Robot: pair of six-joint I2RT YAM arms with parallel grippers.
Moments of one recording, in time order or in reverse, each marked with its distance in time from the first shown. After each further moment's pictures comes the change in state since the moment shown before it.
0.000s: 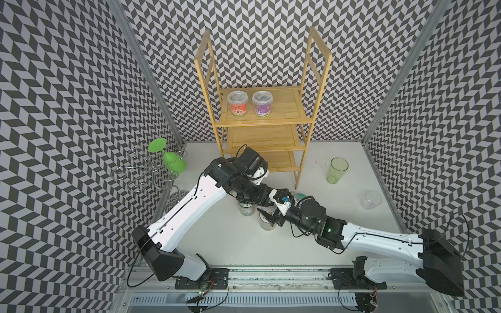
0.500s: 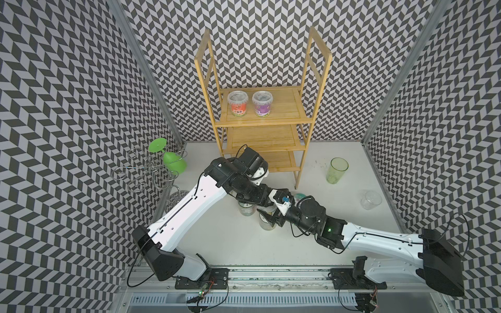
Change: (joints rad) left arm 0.000 0.002 0.000 -0.005 -0.010 0.009; right arm -0.003 0.000 0.000 -0.016 -0.010 -0.003
